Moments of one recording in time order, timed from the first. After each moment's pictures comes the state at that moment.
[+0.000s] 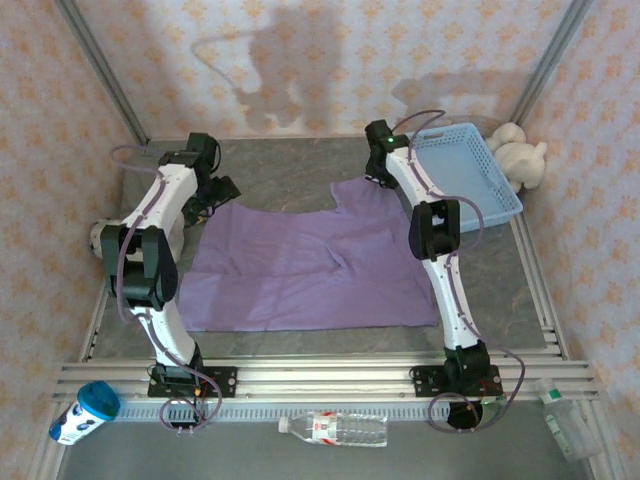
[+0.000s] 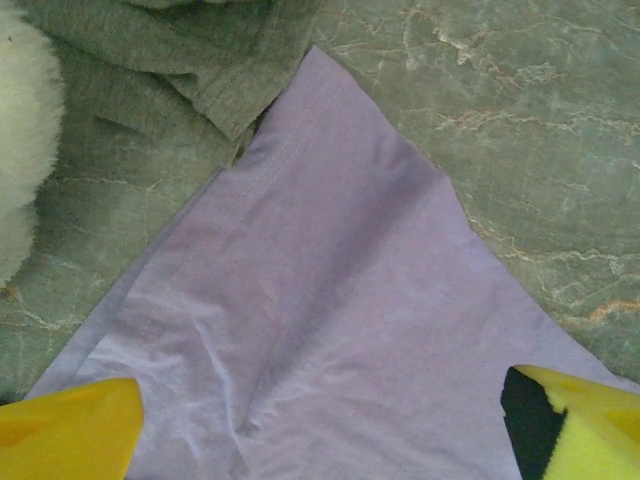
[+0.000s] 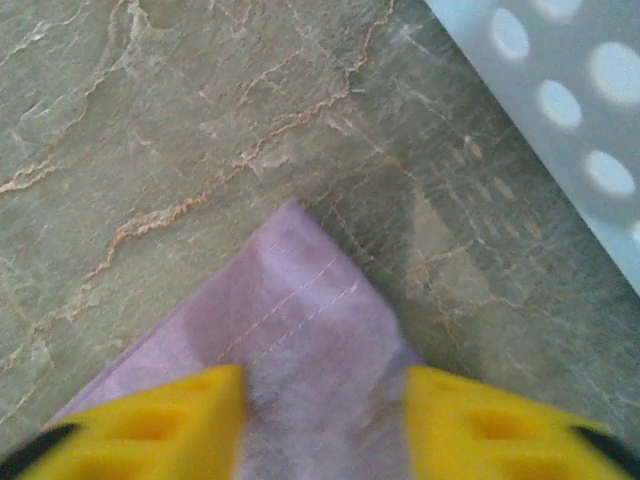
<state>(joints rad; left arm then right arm) 0.02 1.84 1.56 -1.01 -0.05 -0.70 0.27 2.70 2.58 -1.08 0.18 0.64</state>
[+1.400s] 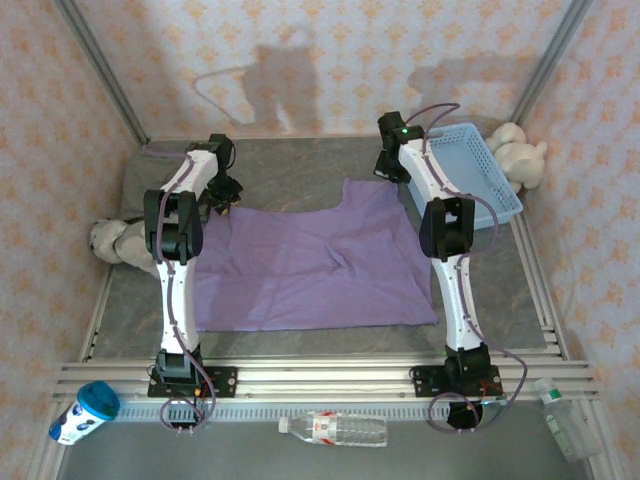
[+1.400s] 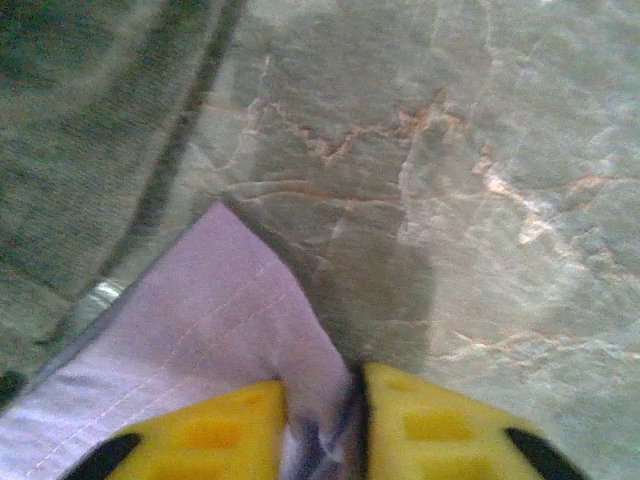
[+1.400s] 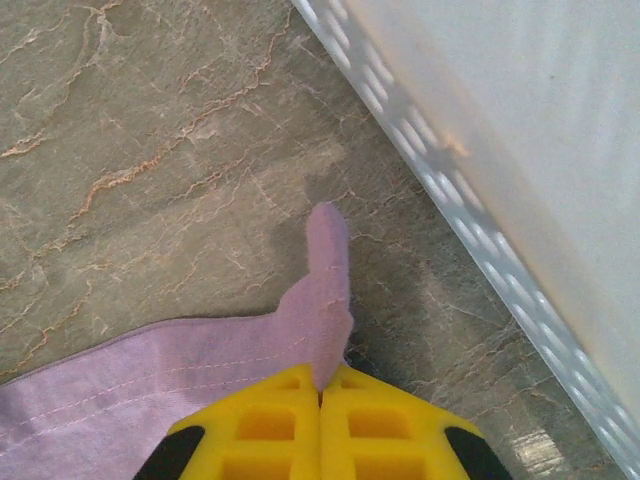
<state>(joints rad) 0.02 2.38 2.02 -1.11 -0.03 -0.79 0.23 2.55 2.47 -1.15 0.14 0.60</state>
